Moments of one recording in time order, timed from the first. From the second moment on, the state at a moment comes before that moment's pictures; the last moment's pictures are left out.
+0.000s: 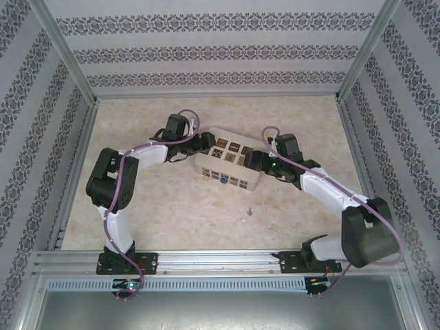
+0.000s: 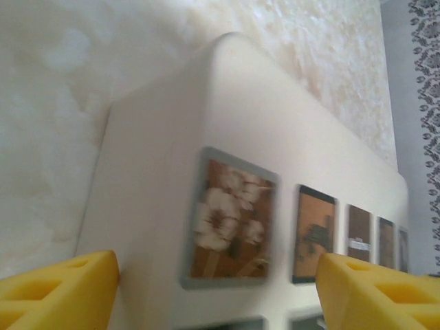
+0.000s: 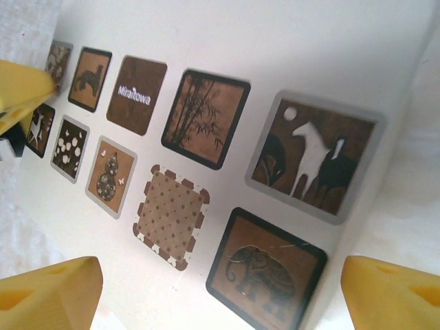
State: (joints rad) left arm -0.33 1.90 1.20 -0.02 0.49 -0.64; right arm 0.32 1.32 0.77 -0.25 -0.29 0.56
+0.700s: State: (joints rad) left arm -0.33 1.41 0.89 -0.09 0.26 -0.55; right arm 0.50 0.99 0.64 -0.71 -0.26 0.41
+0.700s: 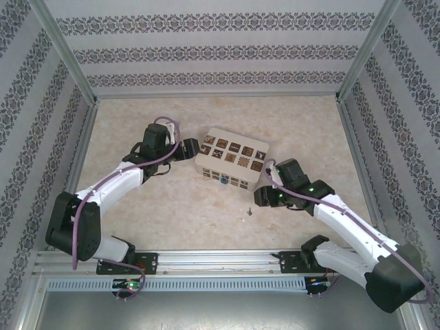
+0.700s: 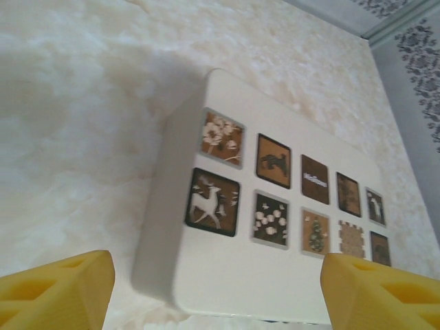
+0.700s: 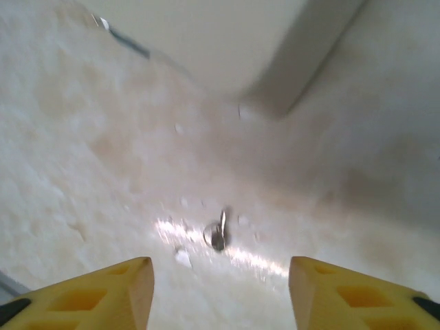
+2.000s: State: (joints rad) left arm -0.32 1.30 0.80 -0.06 0.13 -0.53; right arm 0.67 1.31 0.57 -0.53 -0.17 0.53
